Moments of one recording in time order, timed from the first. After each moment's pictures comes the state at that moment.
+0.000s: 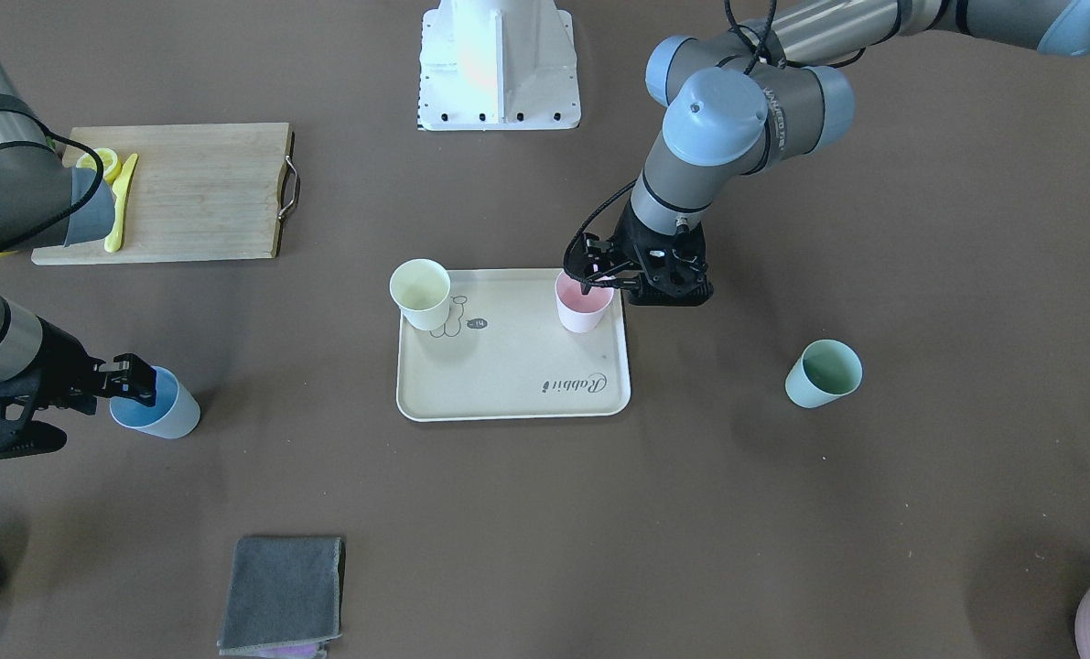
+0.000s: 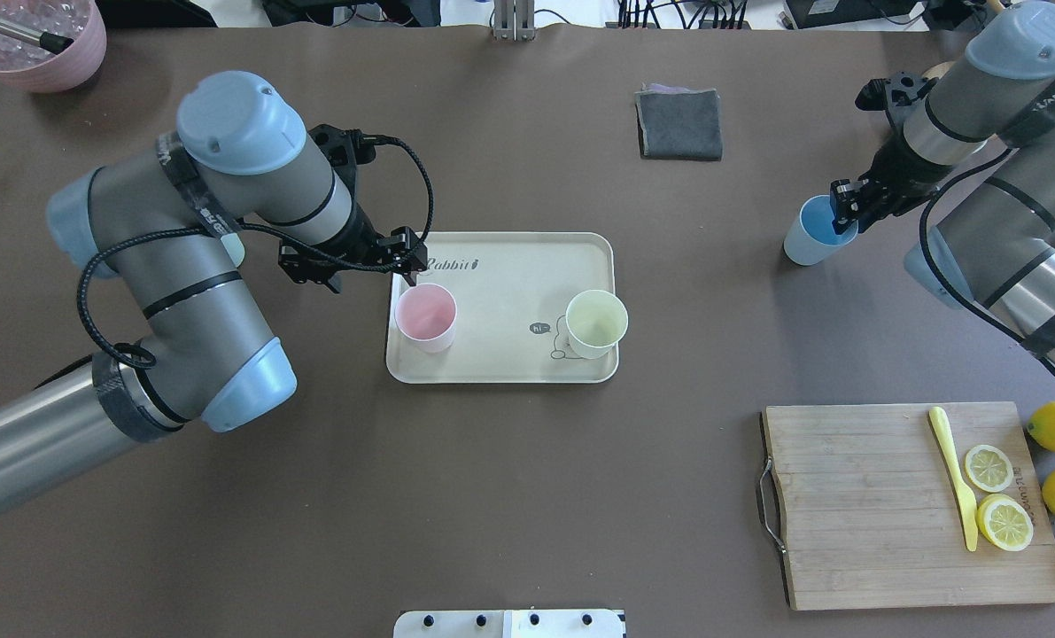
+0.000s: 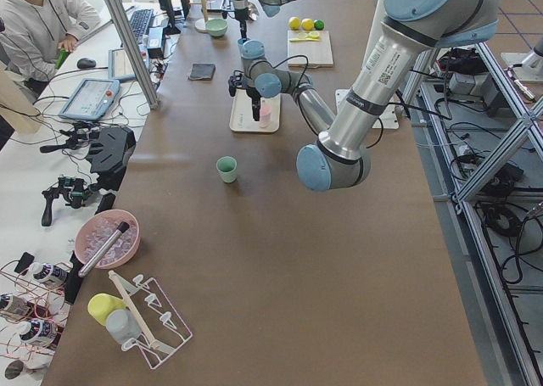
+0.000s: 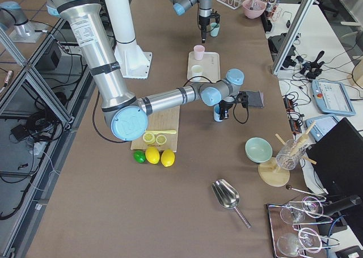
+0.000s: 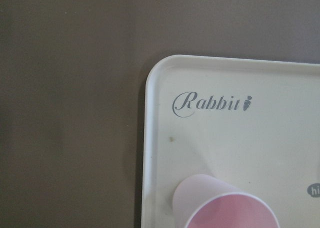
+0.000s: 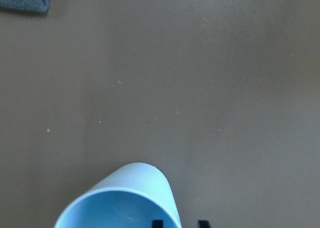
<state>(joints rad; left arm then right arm) -0.71 -2.18 -1.71 -1.62 -2.07 -1.13 1.03 -1.19 1.44 -1.34 2.27 0.60</state>
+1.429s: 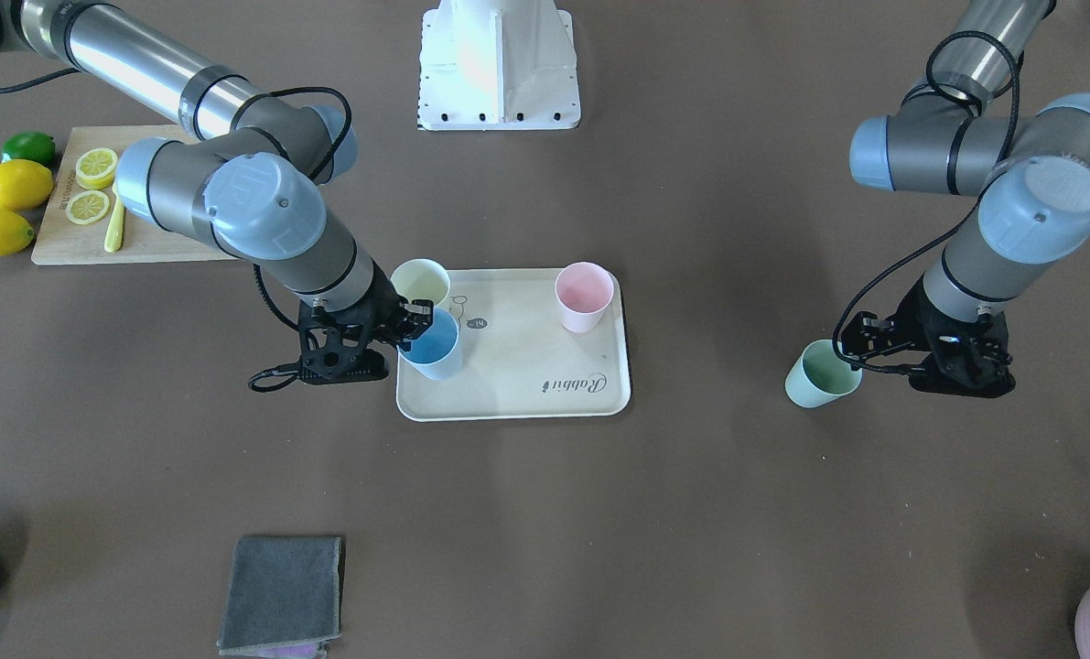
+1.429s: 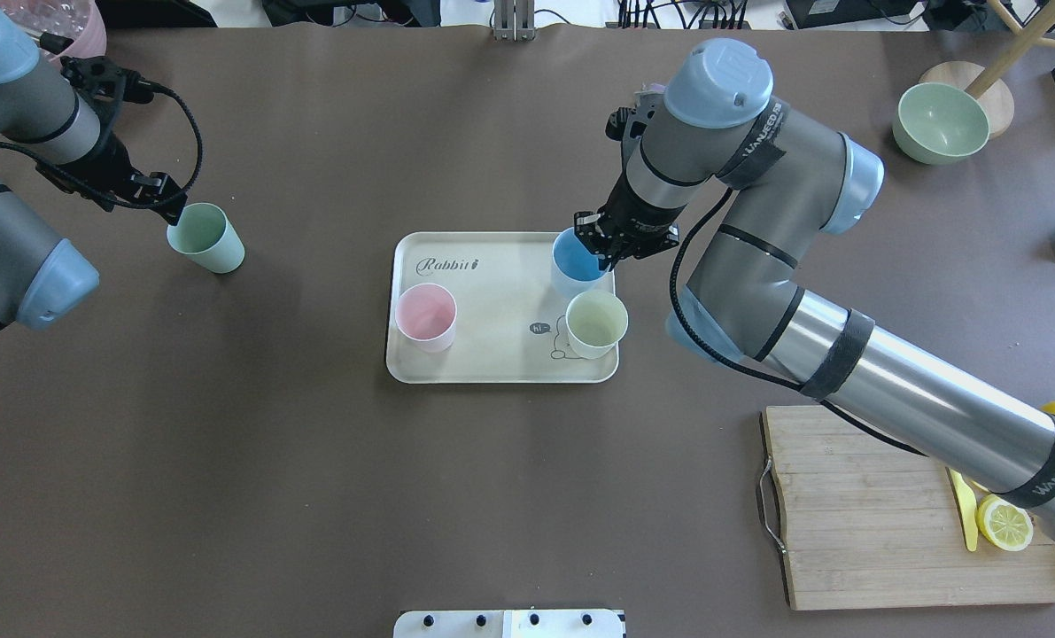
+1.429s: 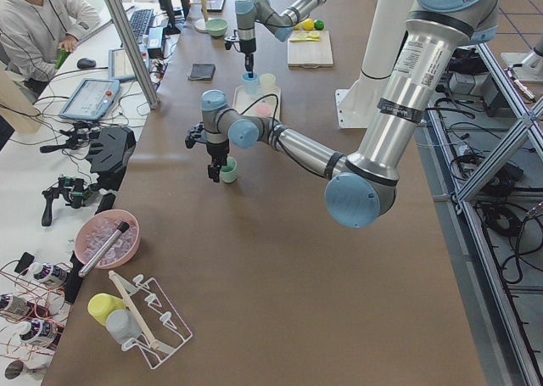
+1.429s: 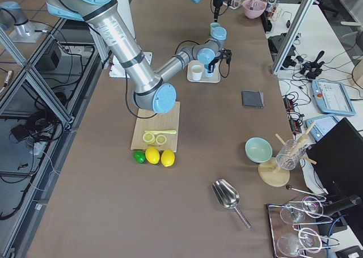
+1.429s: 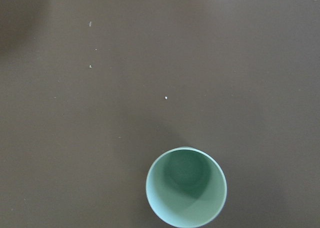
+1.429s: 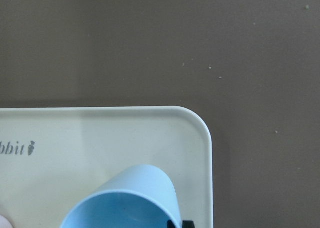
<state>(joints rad) -1.00 -1.94 -1.57 -1.70 -2.09 -0.57 0.72 -0.87 1.45 -1.35 2.16 1.12</state>
